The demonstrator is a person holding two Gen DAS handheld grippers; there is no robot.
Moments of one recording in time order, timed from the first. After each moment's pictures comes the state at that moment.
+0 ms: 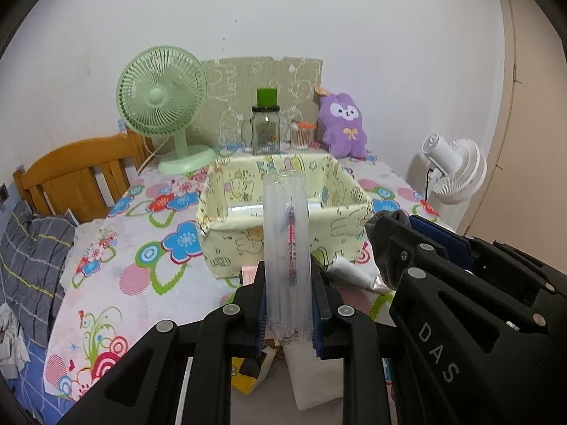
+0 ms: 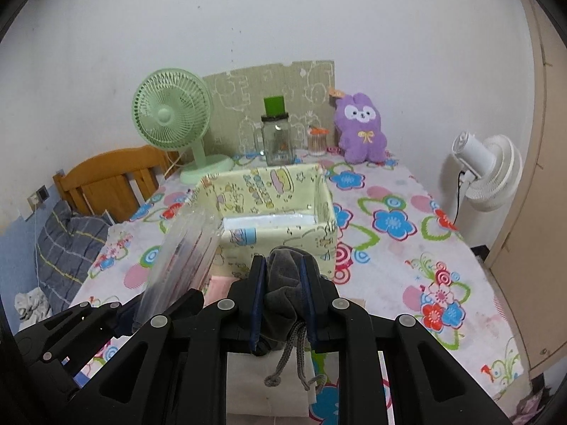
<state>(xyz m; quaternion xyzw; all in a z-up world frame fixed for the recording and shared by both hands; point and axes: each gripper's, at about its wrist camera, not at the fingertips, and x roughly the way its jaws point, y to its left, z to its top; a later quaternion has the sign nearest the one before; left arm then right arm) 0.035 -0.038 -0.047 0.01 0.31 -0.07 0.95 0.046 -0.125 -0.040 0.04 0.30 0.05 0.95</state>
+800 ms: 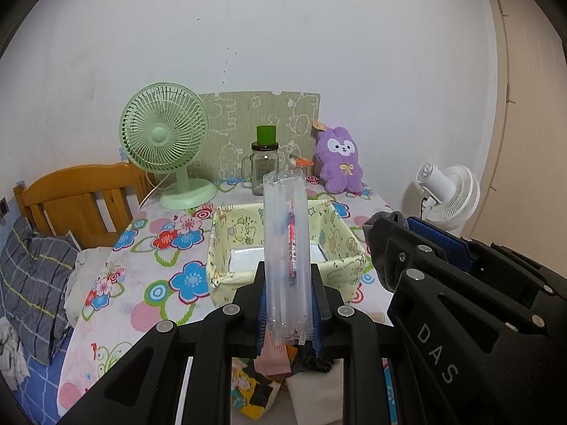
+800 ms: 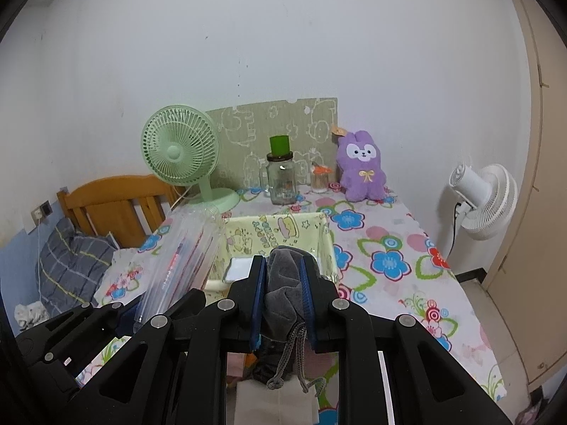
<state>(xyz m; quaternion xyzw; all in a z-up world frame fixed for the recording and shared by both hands) 0.042 -0.031 -0.009 0.00 0.27 -0.08 0.96 0.048 -0.119 0.006 0.04 0.25 0.05 0.97</state>
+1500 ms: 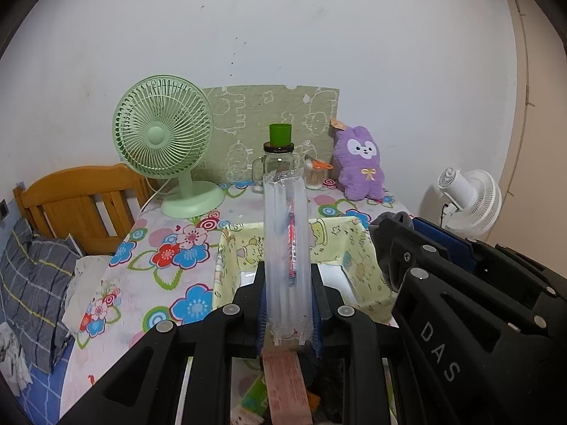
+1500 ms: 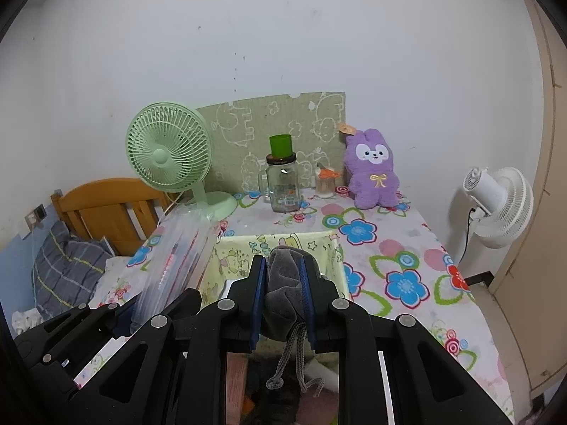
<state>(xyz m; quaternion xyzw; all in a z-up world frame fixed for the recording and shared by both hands) 0.111 -0.024 -0.013 0.00 0.28 -0.06 0.96 0.122 -0.113 0.001 0.04 0.26 0.05 0.96</state>
